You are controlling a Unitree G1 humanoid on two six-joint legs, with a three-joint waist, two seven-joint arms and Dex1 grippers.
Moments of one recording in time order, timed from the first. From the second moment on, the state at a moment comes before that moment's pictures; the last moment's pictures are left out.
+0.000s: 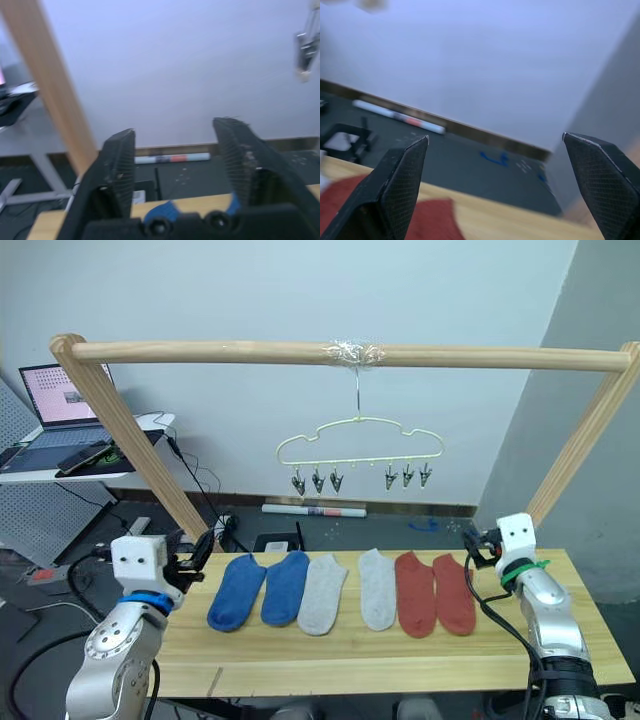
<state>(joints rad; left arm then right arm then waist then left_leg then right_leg) 0.07 0.33 0.23 -0.25 -0.35 0.27 -0.24 -0.18 -0.44 -0.12 0.21 0.17 0.09 0.46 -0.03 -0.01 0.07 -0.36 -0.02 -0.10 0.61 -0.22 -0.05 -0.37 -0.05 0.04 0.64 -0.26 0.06</state>
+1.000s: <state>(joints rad) -0.30 0.14 0.06 0.05 -0.24 0.17 -0.25 -0.35 -0.34 0.12 -0.36 0.34 0.48 0.63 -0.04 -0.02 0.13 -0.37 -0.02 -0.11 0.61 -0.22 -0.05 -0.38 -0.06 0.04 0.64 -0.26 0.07</state>
